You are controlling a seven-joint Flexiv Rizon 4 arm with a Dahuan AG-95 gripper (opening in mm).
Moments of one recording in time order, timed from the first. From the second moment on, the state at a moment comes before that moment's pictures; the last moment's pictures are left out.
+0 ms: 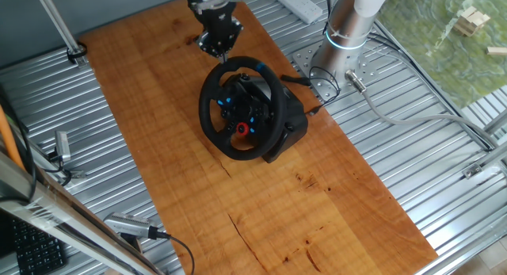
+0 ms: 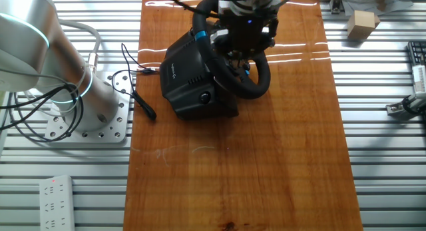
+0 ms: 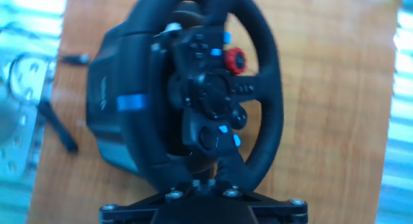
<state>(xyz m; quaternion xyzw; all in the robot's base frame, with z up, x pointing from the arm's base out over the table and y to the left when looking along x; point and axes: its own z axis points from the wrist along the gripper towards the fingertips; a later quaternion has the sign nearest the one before) 0.412 -0.008 0.262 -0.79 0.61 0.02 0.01</state>
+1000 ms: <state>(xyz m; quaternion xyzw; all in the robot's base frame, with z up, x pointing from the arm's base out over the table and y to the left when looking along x) 0.411 -0.003 0.264 -0.92 0.40 0.05 0.00</state>
